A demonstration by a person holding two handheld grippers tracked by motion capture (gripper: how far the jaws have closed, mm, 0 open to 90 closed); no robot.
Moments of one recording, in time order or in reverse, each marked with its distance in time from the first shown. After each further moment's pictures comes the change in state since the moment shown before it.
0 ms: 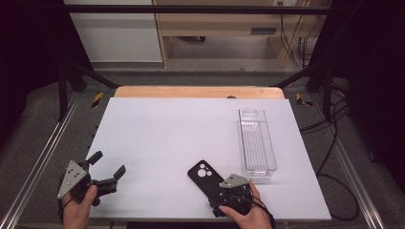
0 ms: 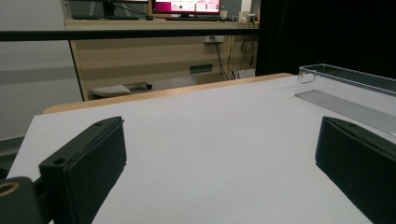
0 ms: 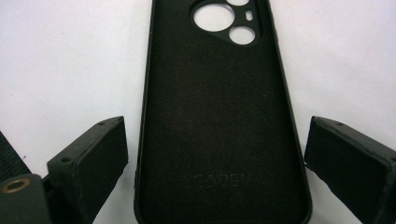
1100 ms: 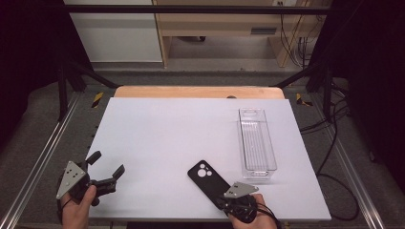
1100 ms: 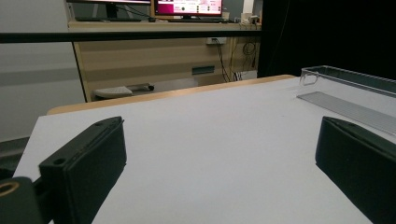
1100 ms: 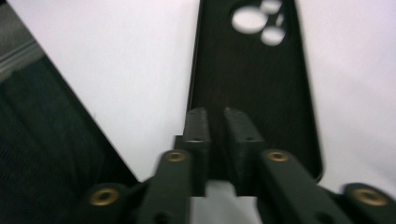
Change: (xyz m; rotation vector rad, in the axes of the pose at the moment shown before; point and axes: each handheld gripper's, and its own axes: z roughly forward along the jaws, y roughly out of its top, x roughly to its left) left arm 0.001 0.001 -0.002 -0.008 0.009 0.002; right arm 0.007 -0.010 -0.030 -0.044 0.085 -0.065
